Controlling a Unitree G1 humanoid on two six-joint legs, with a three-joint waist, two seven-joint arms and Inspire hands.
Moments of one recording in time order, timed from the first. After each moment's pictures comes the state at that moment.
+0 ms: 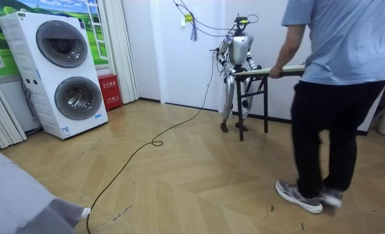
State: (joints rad) left arm 0.33 0.17 -0.34 0.14 -1.23 -0.05 -0.16; right arm 0.39 -0.23 0.28 0.08 1.41 -0.06 0.19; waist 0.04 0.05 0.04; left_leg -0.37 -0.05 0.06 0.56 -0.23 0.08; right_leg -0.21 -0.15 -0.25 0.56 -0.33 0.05
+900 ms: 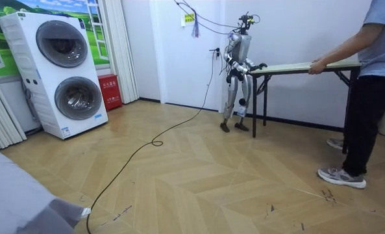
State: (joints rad) left arm 0.39 0.17 -0.31 0.10 -1.22 -0.06 -0.16; right arm 0.36 -0.22 0.29 0.09 1.37 -0.05 0.18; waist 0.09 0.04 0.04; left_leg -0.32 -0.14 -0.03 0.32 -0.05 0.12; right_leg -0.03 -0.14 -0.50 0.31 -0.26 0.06
